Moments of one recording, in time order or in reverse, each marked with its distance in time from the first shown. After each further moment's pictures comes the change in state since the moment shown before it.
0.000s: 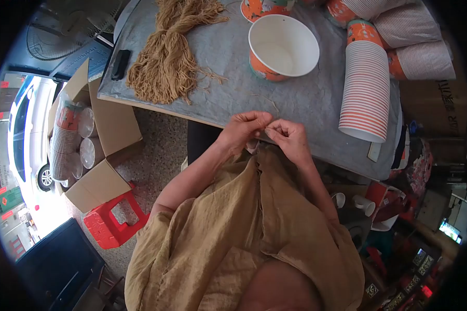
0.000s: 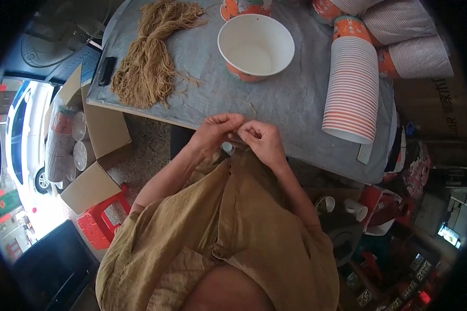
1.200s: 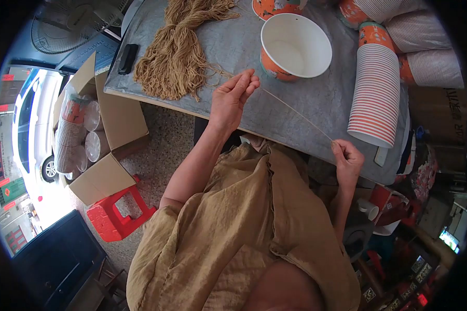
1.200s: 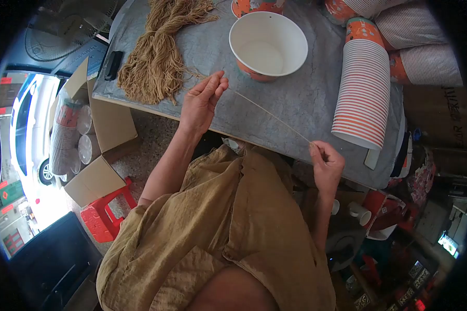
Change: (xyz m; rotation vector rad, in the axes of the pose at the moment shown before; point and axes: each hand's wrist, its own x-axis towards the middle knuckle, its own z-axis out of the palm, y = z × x) left_hand 0.013 0.059 -0.010 -0.203 0.219 0.451; right_hand -0.070 0.000 -0.092 -0.212 0.460 -0.018
